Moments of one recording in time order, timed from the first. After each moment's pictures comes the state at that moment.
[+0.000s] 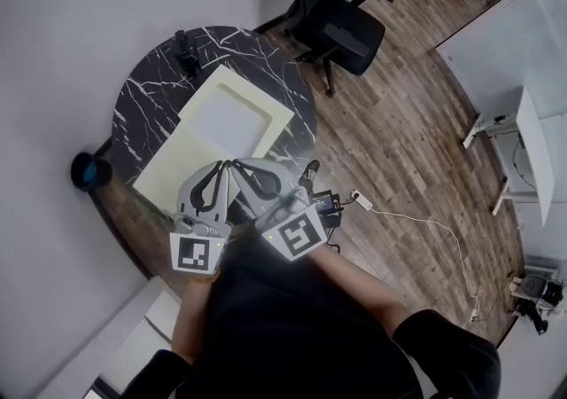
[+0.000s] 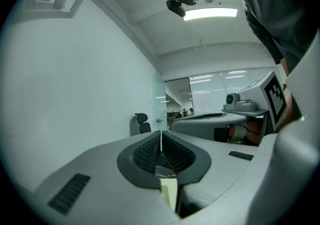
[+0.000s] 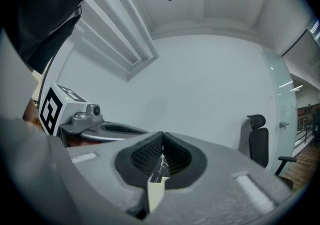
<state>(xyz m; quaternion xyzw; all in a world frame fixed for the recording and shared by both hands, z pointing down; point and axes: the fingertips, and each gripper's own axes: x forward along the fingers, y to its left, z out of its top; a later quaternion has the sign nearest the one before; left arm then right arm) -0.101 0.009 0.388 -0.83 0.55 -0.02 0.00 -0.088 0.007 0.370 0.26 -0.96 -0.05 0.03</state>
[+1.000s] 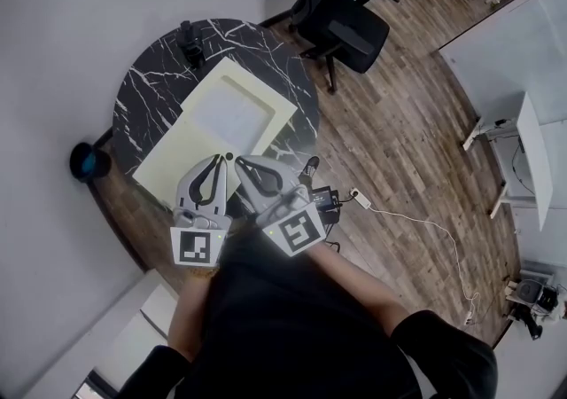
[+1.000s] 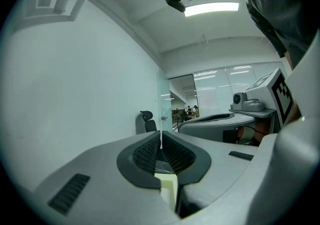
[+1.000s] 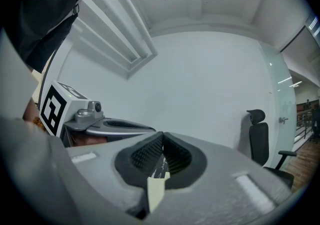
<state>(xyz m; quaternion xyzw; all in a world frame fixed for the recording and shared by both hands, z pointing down) -0.114 0.016 0.401 -0.81 0.58 -0.04 -0.01 -0.090 0.018 0.389 0.26 -0.96 -0.04 0.04</state>
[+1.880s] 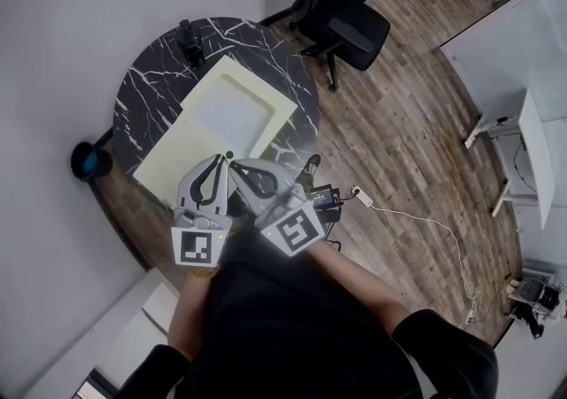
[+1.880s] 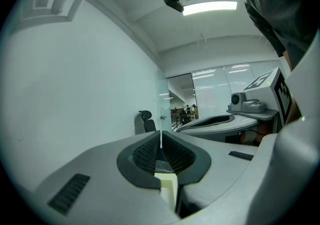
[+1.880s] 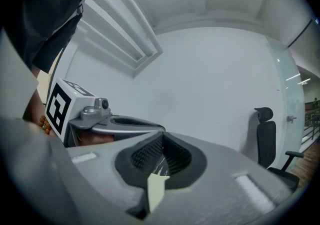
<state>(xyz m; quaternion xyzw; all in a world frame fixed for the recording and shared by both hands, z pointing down) -0.107 0.016 0.400 -0.82 0.58 -0.04 0.00 -0.096 0.028 0.395 0.22 -0.97 -0.04 0.05</state>
